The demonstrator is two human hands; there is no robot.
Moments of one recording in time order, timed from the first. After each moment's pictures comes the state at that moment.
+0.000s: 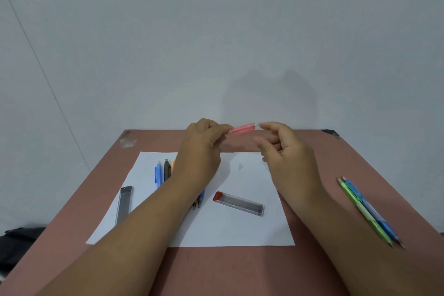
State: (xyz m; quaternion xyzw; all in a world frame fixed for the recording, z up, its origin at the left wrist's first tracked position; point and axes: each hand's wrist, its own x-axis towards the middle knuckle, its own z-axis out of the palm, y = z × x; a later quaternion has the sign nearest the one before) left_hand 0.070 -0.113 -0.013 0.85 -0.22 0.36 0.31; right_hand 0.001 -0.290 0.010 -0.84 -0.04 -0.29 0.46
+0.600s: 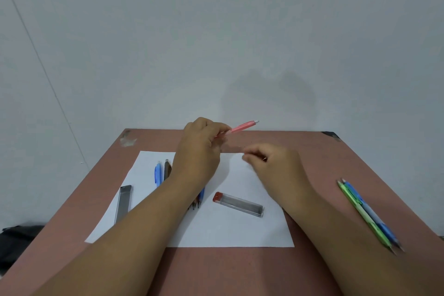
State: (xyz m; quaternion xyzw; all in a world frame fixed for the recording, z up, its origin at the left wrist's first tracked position) left_hand 0.063 -0.112 -0.002 0.87 -0.18 0.33 0.33; right_hand 0.016 -0.286 -0.003 -0.89 -0.05 -0.22 0.39
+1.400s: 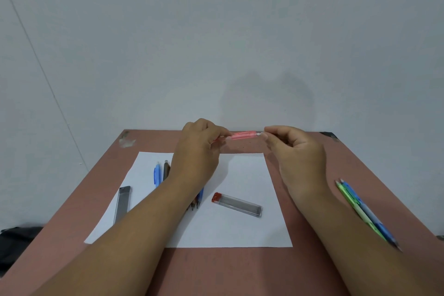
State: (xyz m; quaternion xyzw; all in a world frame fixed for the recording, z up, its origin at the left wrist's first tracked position) left_hand 0.069 -0.110 -0.009 0.85 -0.21 0.37 0.31; right_hand 0.005 -0.296 0.018 -0.74 0.03 -0.29 0.60
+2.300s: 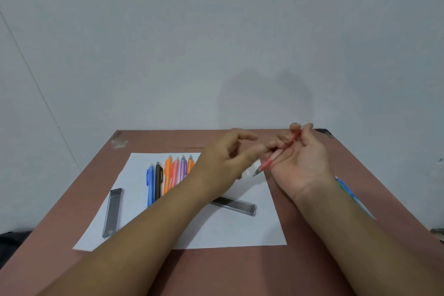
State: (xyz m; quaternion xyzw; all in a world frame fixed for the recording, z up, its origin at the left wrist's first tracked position) left_hand 0.023 -0.145 0.013 0.79 -0.25 0.03 0.56; right_hand 0.019 -0.307 0.025 -0.19 0.06 -0.07 0.98
